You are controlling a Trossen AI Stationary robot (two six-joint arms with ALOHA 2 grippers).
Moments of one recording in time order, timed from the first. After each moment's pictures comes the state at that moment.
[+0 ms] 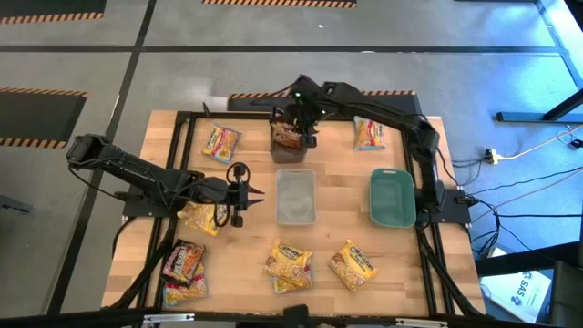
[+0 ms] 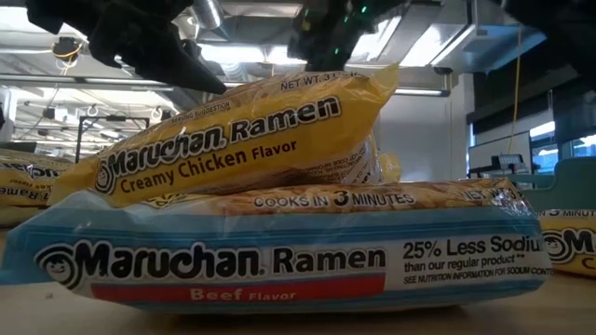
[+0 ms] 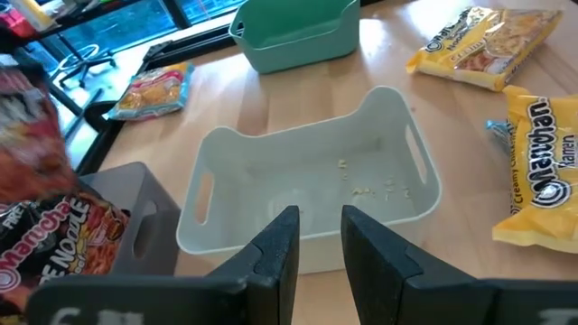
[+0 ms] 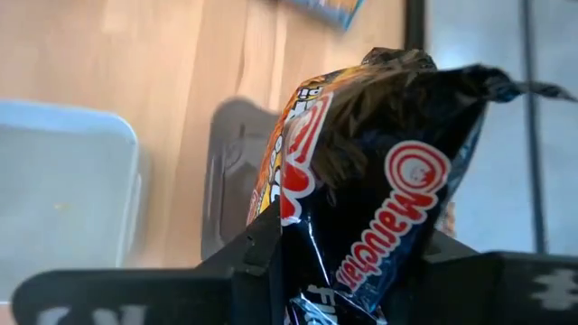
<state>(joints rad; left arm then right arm) -0.22 1.08 0.54 0.09 -0.35 0.14 -0.43 2.05 2.03 -0.97 -0.13 -0.57</state>
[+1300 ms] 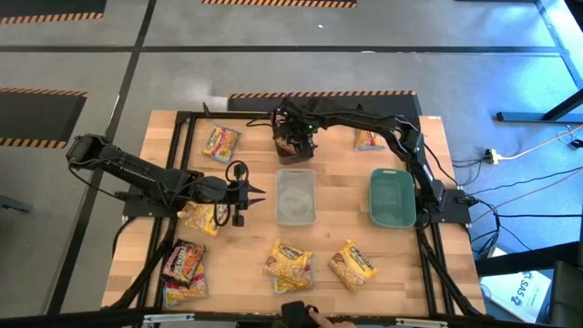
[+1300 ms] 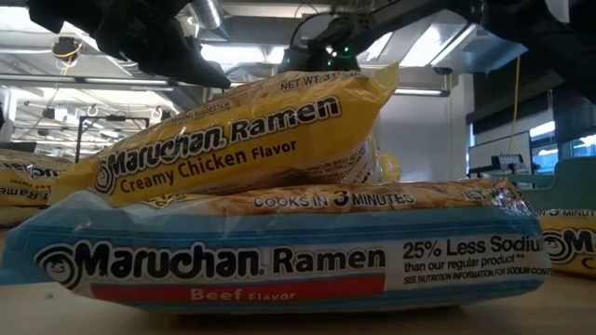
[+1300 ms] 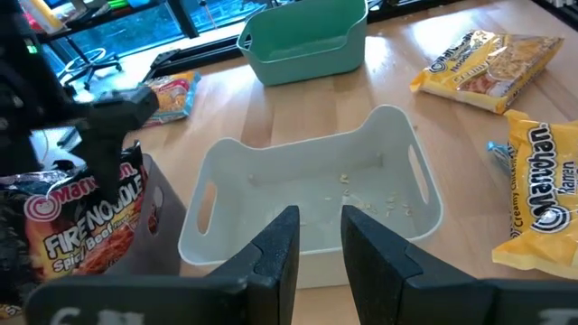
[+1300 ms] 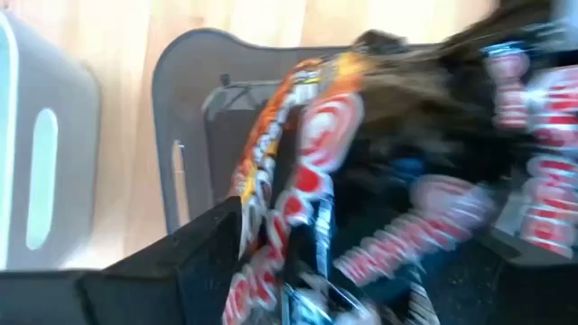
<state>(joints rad) -0.22 1.08 0.54 0.12 -0.36 0.11 -0.42 2.19 1.96 -0.94 -0.02 -0.60</state>
